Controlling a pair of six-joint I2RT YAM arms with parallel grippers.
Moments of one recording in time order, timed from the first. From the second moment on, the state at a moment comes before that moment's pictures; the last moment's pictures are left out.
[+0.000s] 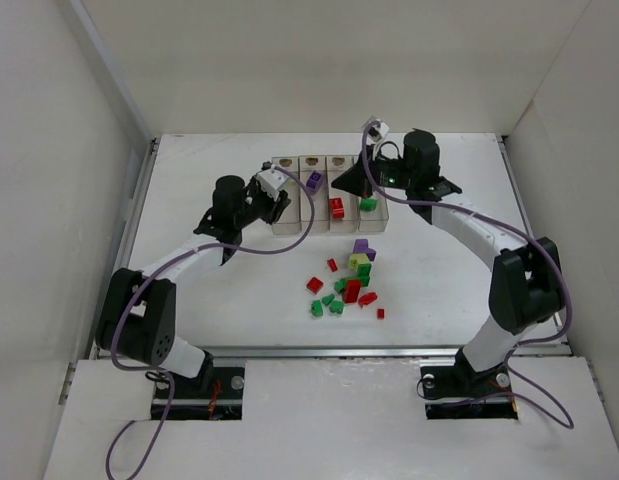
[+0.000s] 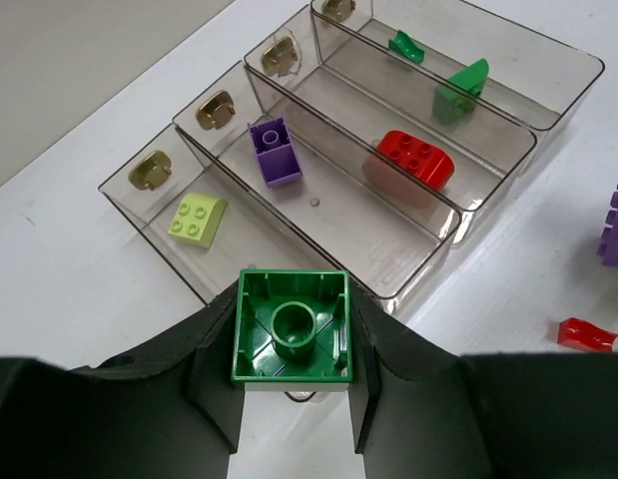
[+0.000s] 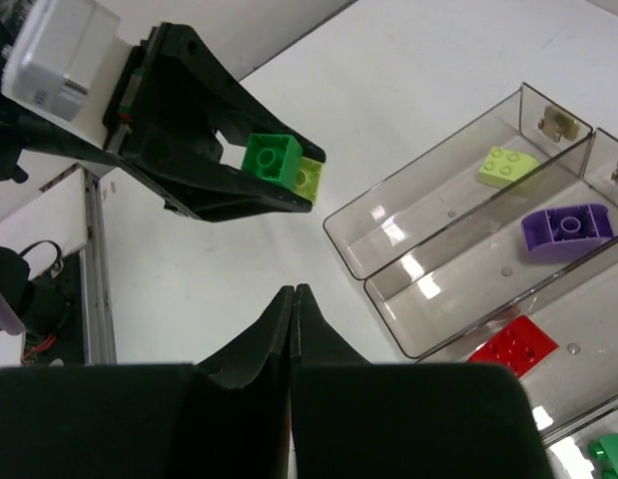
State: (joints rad) left arm -0.34 1.46 0.83 0.35 0.37 0.27; right arm 0.37 1.66 1.28 0.19 -0.84 0.20
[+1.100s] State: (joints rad) left arm -0.30 1.56 0.83 0.42 0.53 0.24; right arm 0.34 1.73 1.32 0.07 -0.88 0.20
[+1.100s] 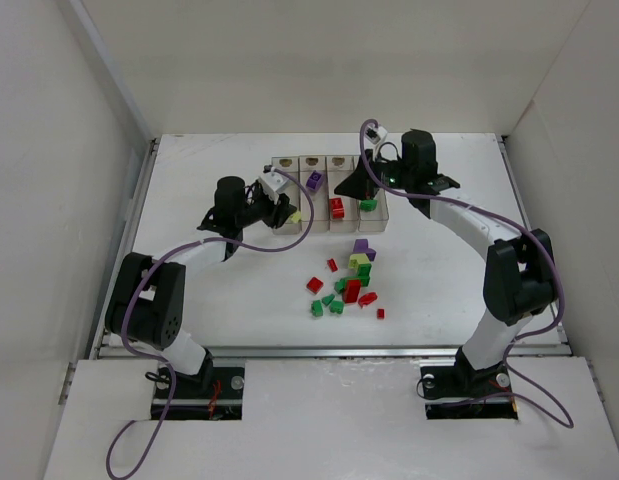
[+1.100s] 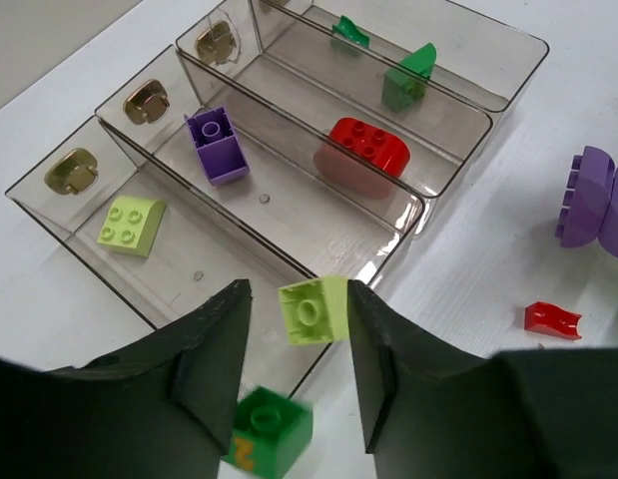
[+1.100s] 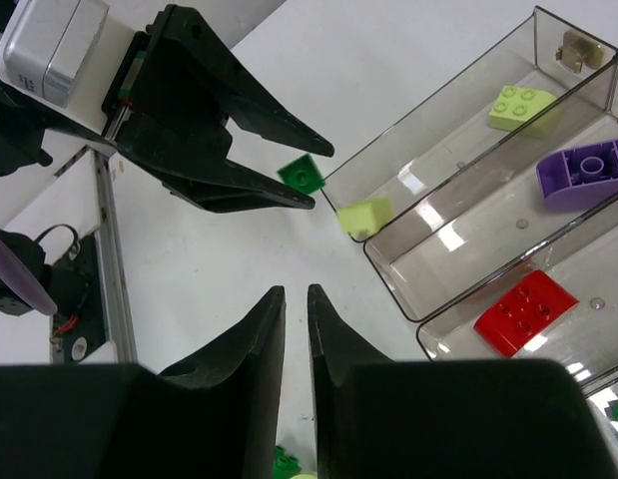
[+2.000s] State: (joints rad) left arm -0.04 1.61 1.15 -0.24 0.32 0.58; right arm 0.34 1.73 1.33 -0.02 -0.88 0.17
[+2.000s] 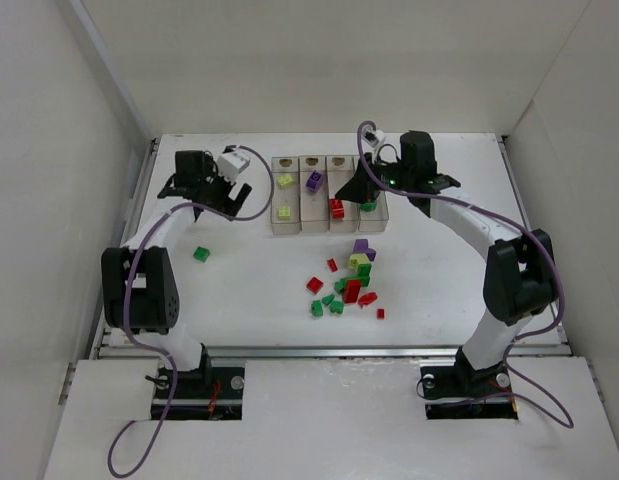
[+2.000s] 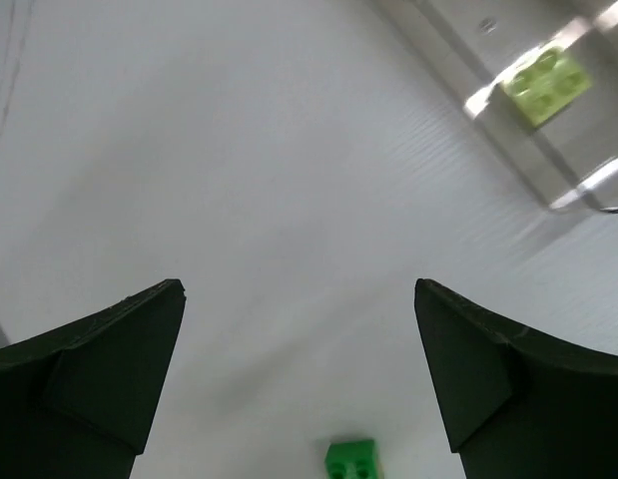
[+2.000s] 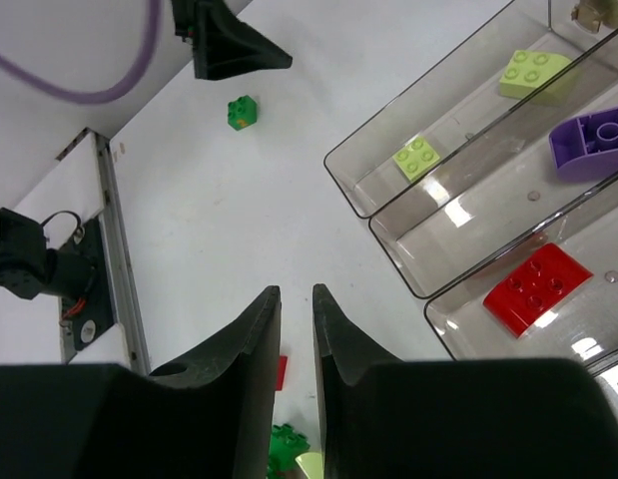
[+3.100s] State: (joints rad) left arm 0.09 1.74 1.09 -0.60 0.19 0.61; right arm 0.34 1.75 1.38 -0.12 -0.90 0.10
